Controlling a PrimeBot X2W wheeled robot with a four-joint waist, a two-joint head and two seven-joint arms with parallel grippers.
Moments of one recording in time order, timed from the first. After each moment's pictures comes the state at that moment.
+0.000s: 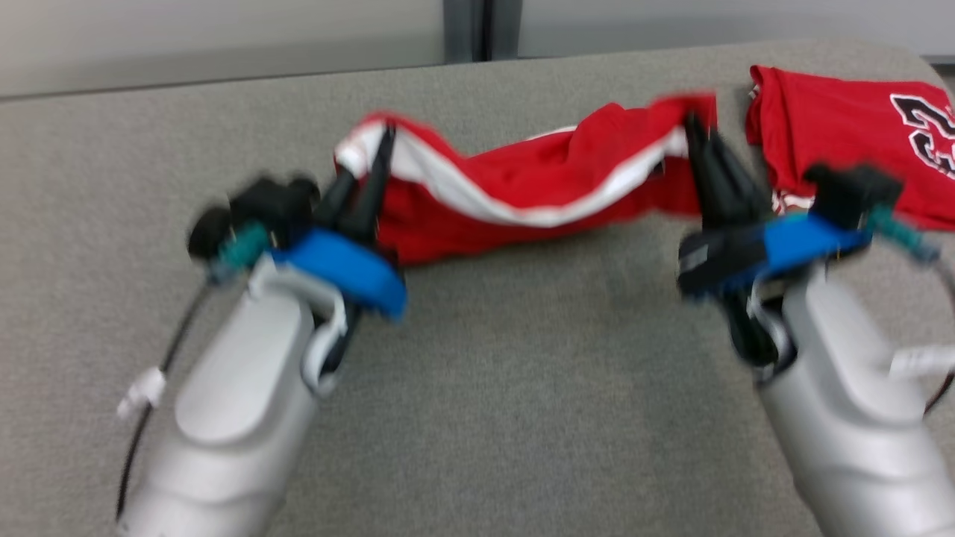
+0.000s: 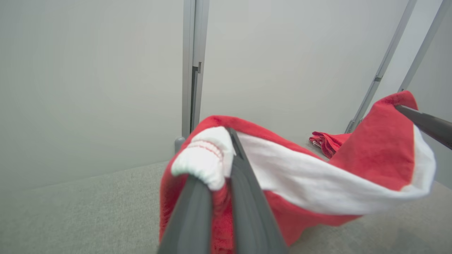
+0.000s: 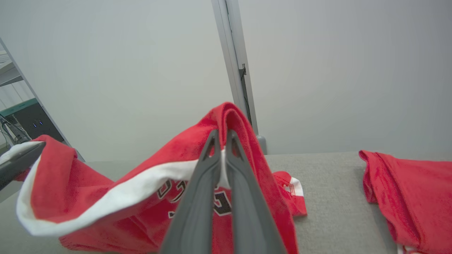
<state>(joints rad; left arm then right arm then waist) -0.64 0.13 -0.44 0.51 -0.40 -0.12 -0.21 -0.64 -0.13 0.22 0.48 0.45 0.13 -0.23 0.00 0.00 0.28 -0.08</state>
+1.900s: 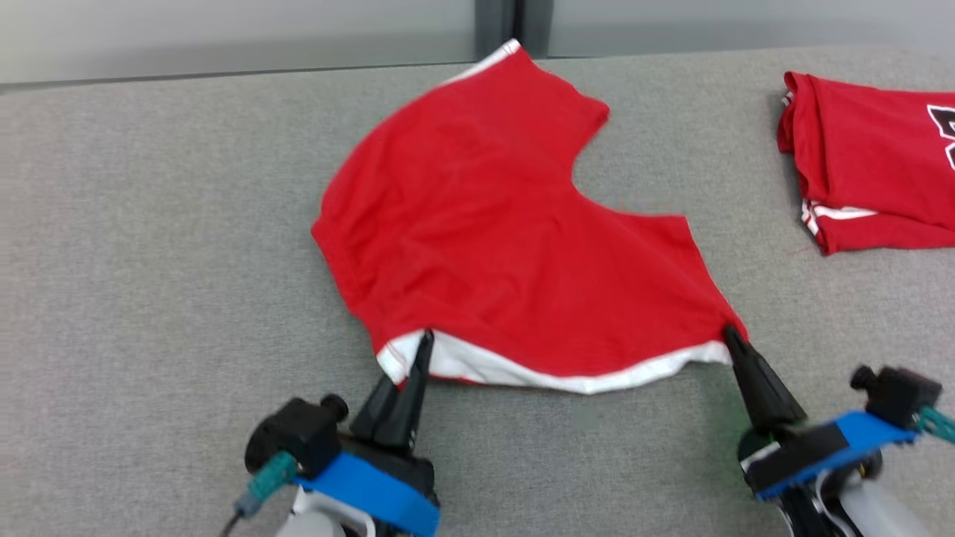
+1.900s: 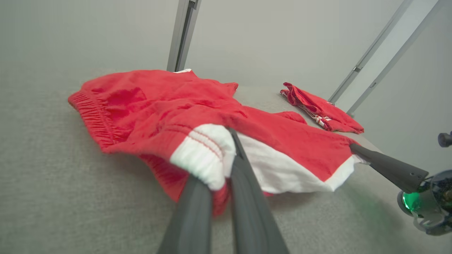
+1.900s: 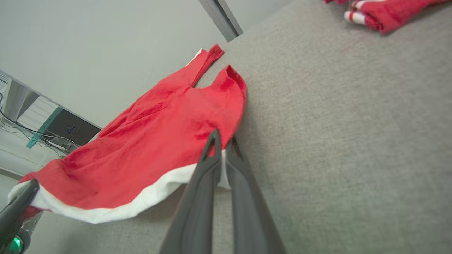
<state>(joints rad) -0.20 0.19 -0.56 0.20 -0.54 -0.06 -0.26 -0.25 -0.36 0.42 0.34 1.00 0.13 -0.26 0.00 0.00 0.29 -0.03</state>
